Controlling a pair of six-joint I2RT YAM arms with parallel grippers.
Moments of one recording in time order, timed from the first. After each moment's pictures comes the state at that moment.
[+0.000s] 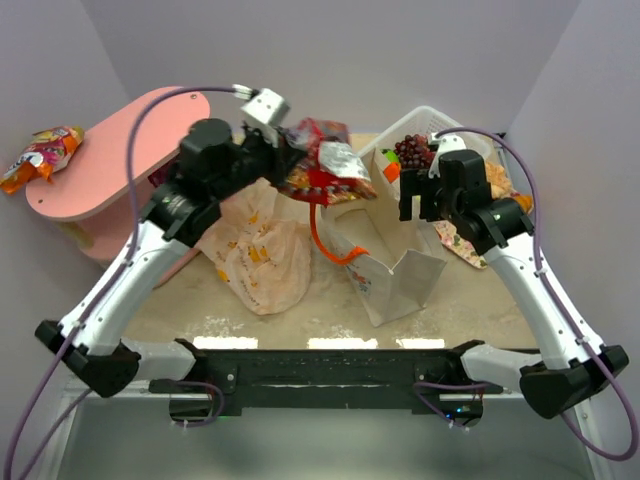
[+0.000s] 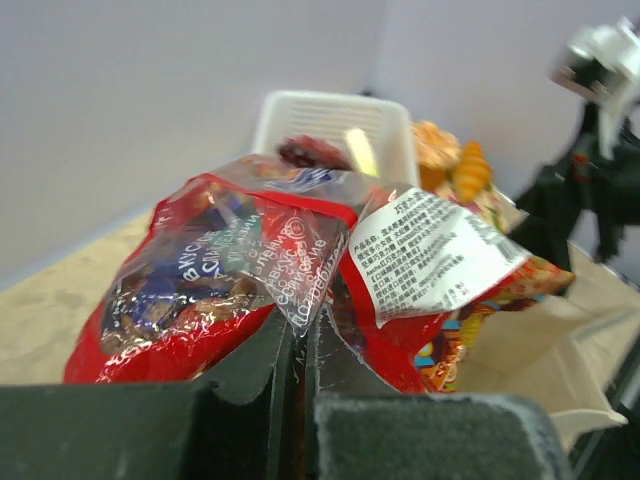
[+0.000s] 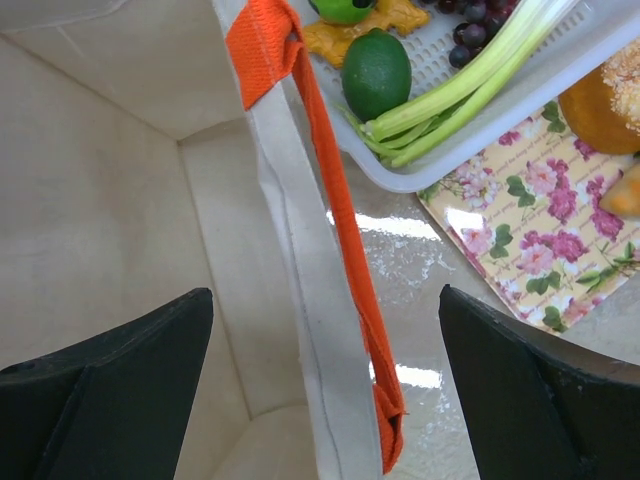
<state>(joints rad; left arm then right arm) -0.58 1.27 1.59 -0.41 0.14 -0.07 0.40 1.17 1.37 -0.84 0.21 0.19</state>
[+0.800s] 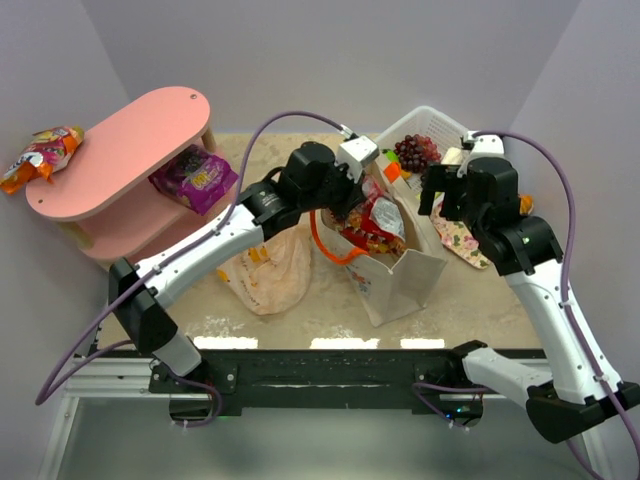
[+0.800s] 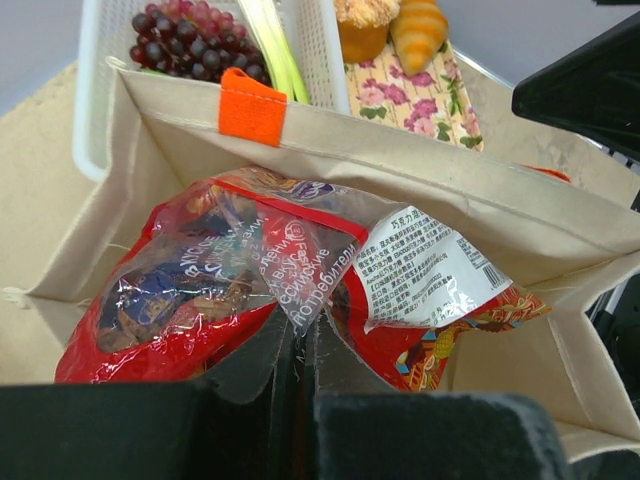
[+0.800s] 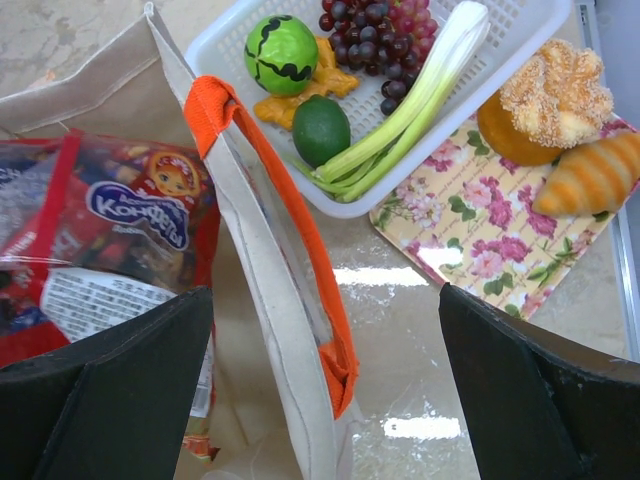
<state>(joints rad) -0.83 1.58 1.59 -0.38 0.10 -0.06 0.36 1.05 1.38 -0.82 0.32 0.24</state>
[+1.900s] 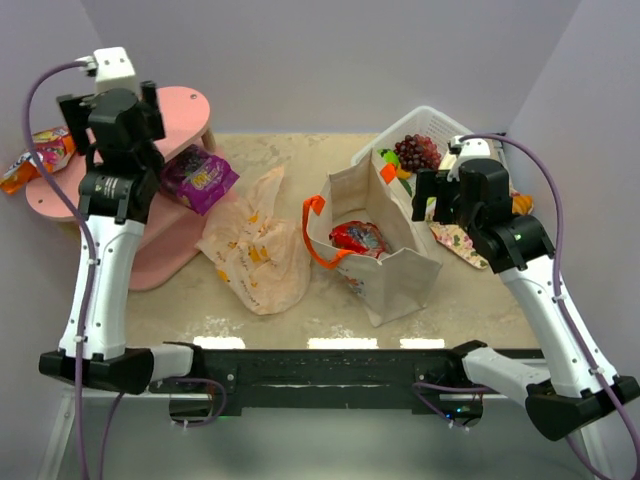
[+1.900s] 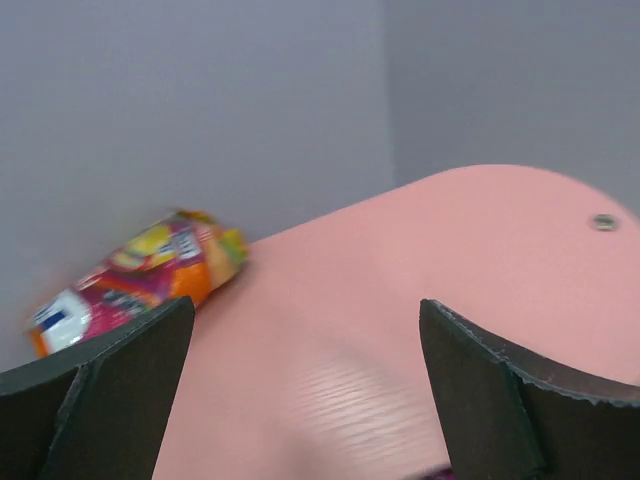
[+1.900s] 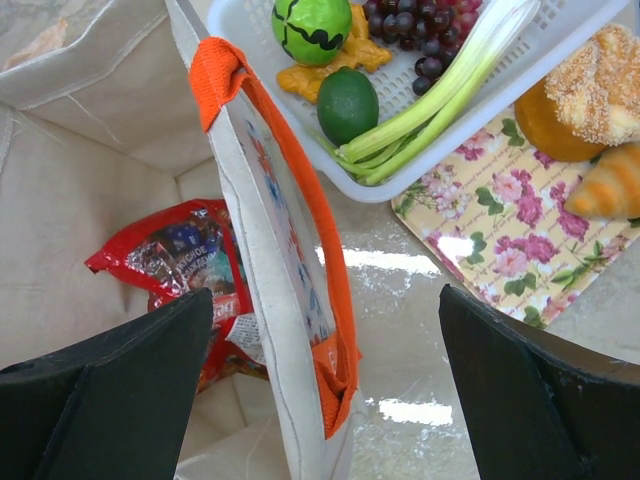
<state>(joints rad) -0.17 1.31 1.75 -0.56 -0.71 0.13 0.36 1.06 1.33 -0.81 0.24 0.21</state>
